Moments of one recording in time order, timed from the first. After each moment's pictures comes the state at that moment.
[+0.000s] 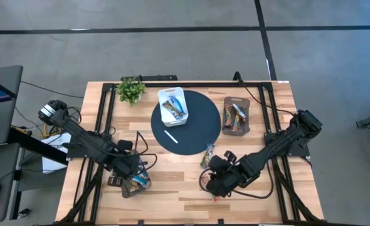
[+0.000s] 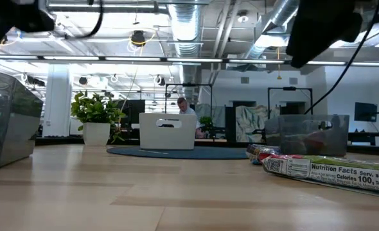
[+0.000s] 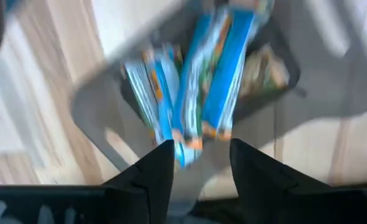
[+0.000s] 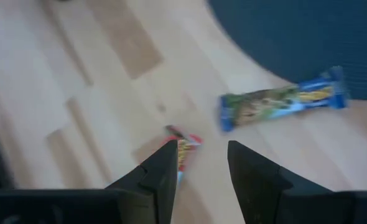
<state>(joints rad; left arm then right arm) -0.61 1.35 1.10 -1.27 0.00 -0.48 0.60 1.71 1.29 -0.81 0.42 1.07</state>
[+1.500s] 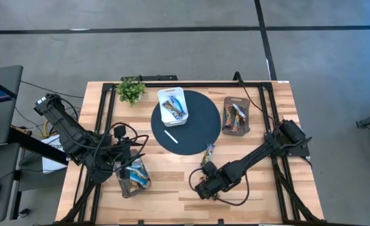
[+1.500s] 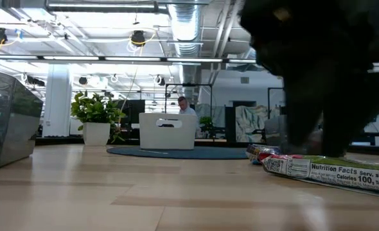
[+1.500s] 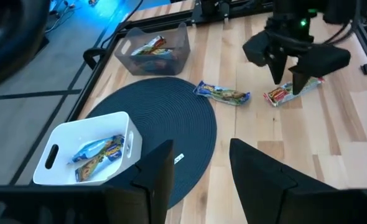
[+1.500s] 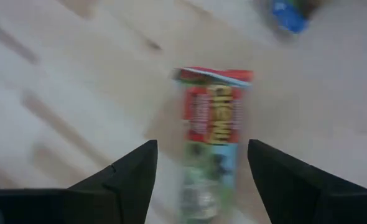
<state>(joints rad) -0.77 1.15 1.19 -0.93 -0.86 -0.49 0.55 1.94 1.29 -0.64 0.10 1.48</state>
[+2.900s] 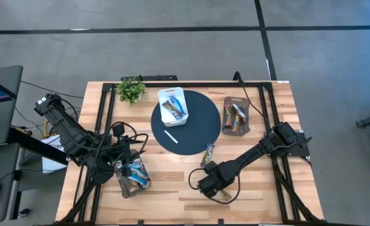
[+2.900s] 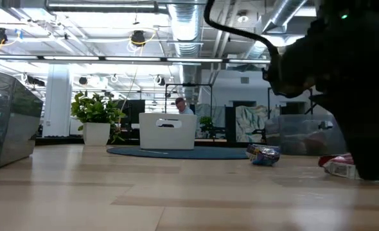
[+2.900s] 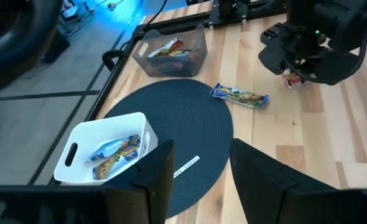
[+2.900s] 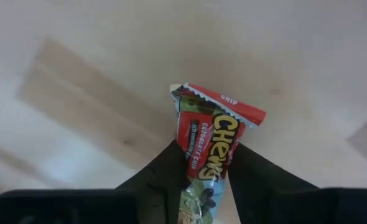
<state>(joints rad) -0.77 1.16 1.19 -0.96 -0.92 -0.52 0.51 2.03 1.34 -0.90 -0.07 1.36</state>
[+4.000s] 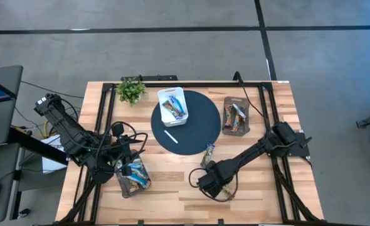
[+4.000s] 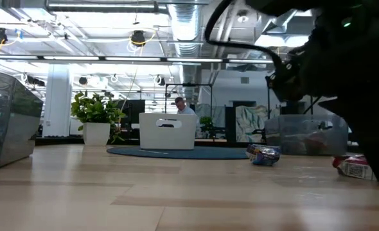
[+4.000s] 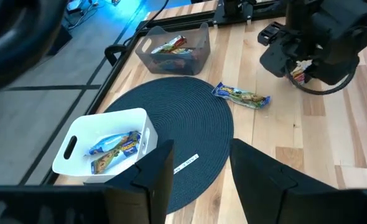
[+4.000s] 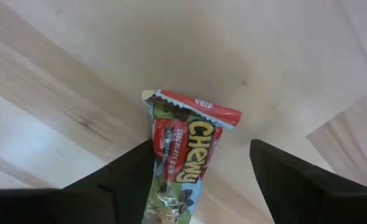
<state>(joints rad) -0.77 1.16 1.19 -0.98 -0.93 -0.57 0.50 2.03 1.36 -0.99 -0.15 1.21</state>
